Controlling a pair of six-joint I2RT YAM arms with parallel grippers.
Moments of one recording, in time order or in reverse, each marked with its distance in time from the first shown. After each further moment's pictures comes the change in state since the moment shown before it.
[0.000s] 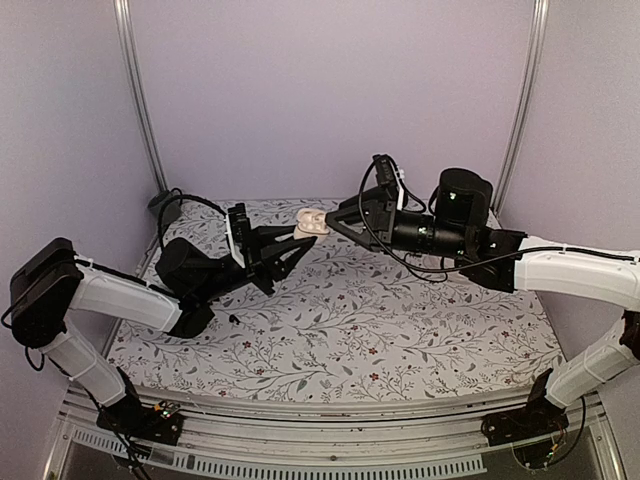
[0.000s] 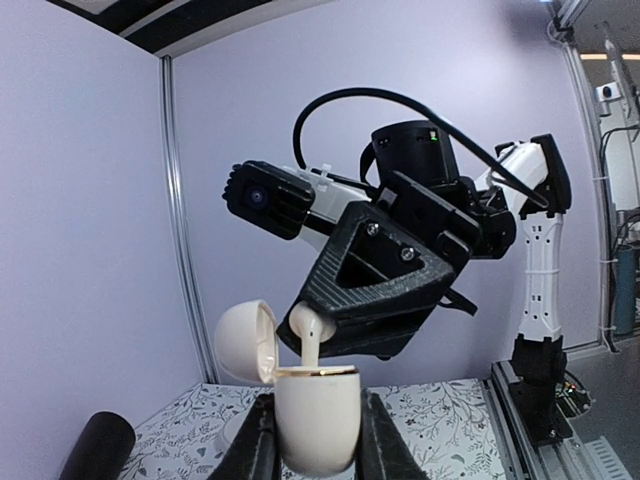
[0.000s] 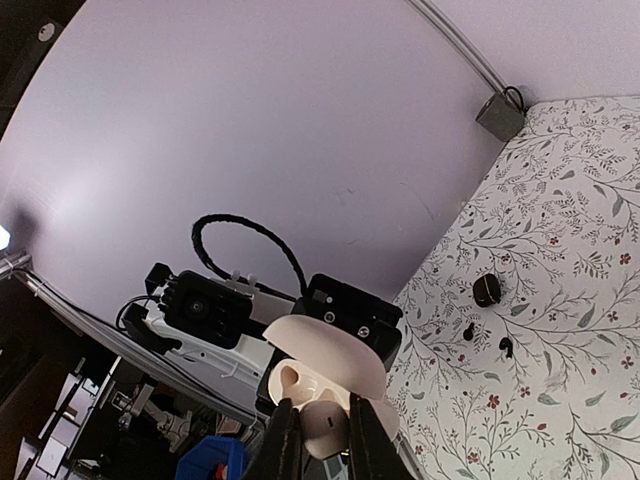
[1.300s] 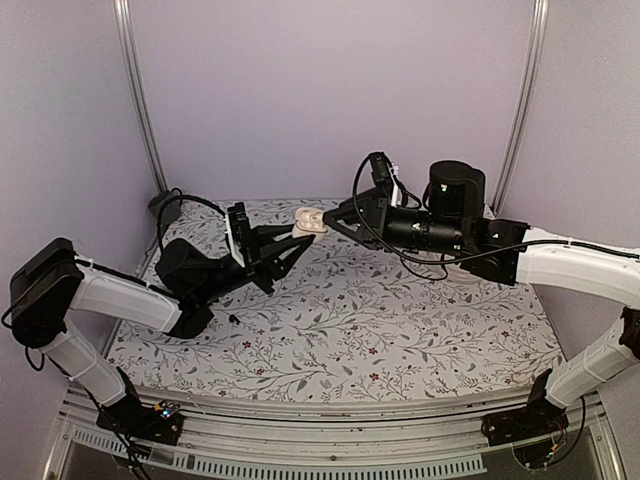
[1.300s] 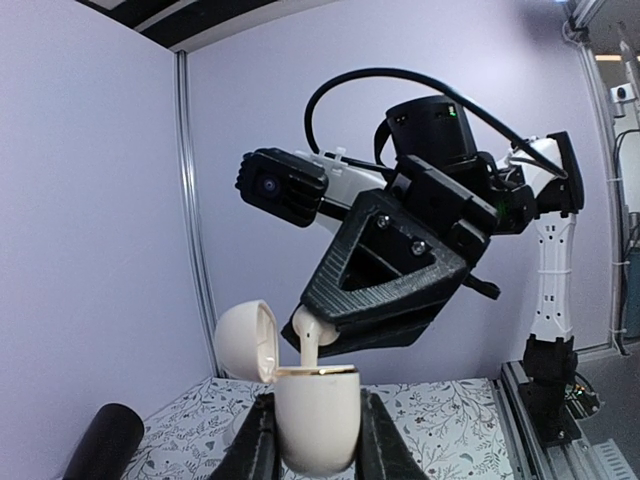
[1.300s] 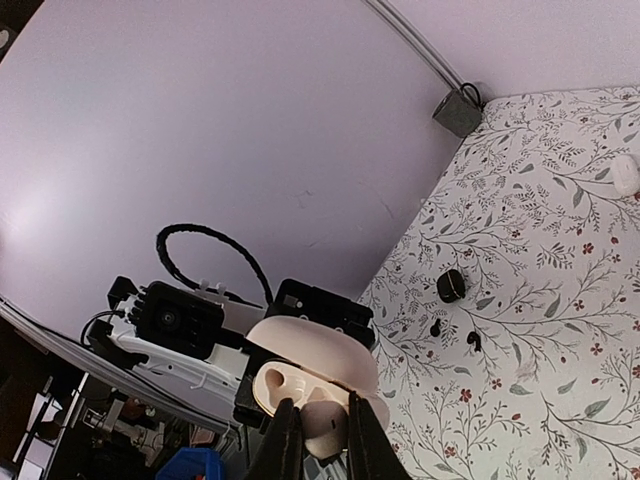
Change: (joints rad) left arm 0.002 0.000 -0.008 0.000 -0.032 0.000; right arm 0.033 0.008 0.090 -0.187 0.117 -0.039
